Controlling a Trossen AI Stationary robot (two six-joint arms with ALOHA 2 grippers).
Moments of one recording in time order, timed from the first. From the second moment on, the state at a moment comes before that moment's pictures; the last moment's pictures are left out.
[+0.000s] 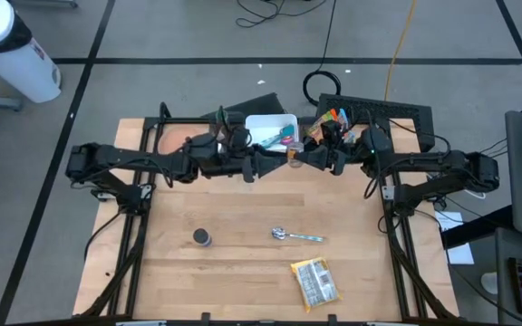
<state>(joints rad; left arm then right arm) 0.02 1.53 1.17 0.53 0.02 -0.86 -0.25 1.23 0.75 0.89 -0.41 0.94</state>
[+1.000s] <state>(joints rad) 0.08 1.54 1.17 0.37 0.25 -0.82 -0.35 1.23 0.75 0.81 -0.50 0.96</state>
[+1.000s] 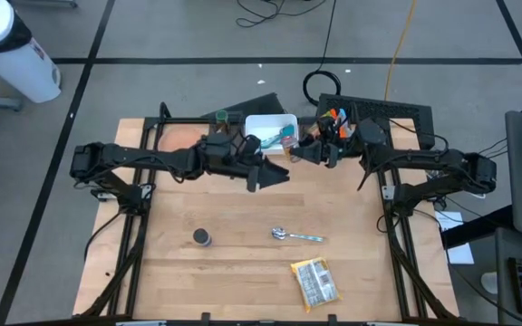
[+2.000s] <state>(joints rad) 0.12 1.54 1.17 0.35 0.03 -0.81 -0.36 1.23 0.75 0.83 -0.49 0.98</state>
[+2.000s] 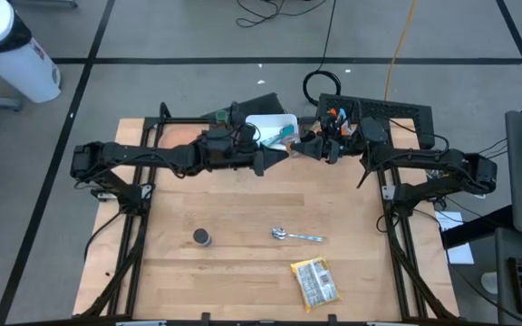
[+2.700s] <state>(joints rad) 0.13 1.54 1.17 0.46 0.00 -0.83 -0.34 1.23 0.75 0.83 -0.44 0.95</state>
